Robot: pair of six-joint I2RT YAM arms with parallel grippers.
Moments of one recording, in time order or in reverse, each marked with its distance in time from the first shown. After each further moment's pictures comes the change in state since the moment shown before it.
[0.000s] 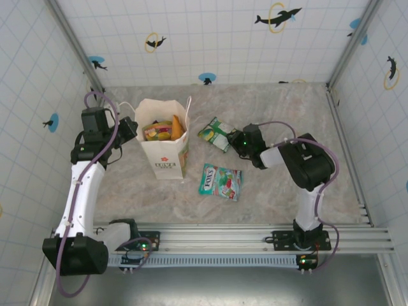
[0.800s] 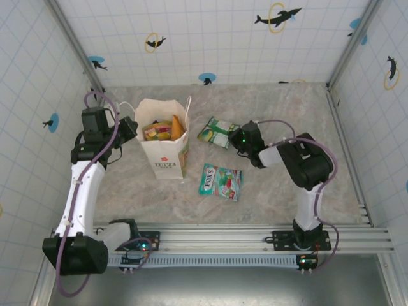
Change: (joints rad) left arm 0.000 0.002 0.000 0.003 0.000 0.000; right arm 0.009 -0.022 0.013 0.041 0.061 0.008
